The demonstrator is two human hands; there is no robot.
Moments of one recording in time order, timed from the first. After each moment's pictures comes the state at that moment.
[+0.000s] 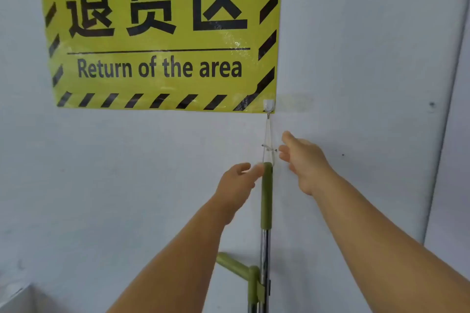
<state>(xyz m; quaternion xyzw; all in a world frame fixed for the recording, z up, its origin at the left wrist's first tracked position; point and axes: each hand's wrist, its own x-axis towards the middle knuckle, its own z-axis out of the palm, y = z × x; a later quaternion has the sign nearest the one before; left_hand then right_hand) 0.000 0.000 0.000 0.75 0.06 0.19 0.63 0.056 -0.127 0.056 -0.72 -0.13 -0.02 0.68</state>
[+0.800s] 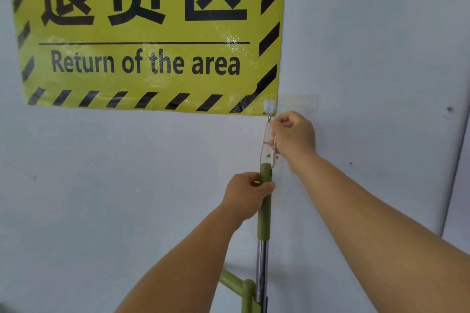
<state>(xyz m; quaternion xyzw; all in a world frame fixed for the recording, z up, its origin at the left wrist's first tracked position) 0.046 -0.002 -0.002 0.79 0.06 0.19 0.57 0.107 -0.088 0.087 -0.73 -0.19 -0.22 0.62</state>
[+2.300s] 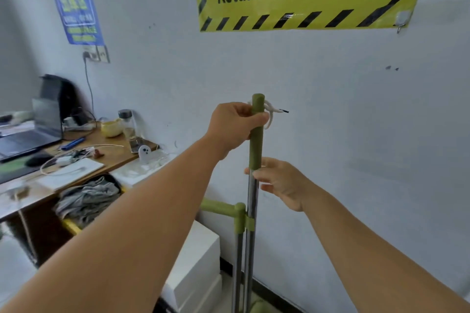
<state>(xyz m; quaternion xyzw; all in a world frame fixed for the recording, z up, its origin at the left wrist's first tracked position) -0.259 0.069 -0.030 0.75 0.21 0.35 0.52 -0.167 -0.033 -0.112 -0.68 -0.36 0.36 0.52</state>
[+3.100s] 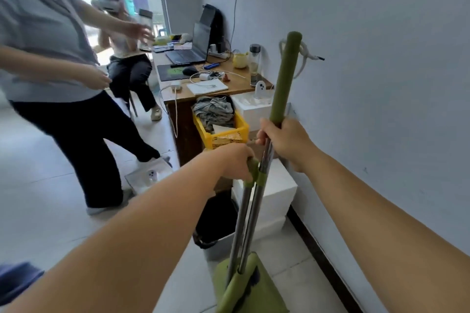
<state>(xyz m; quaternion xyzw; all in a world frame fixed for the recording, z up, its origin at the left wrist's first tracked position) -0.447 0.060 -0.180 0.84 0.49 -0.07 0.22 -0.313 0.023 -0.146 -0.62 -0.55 0.37 0.43</state>
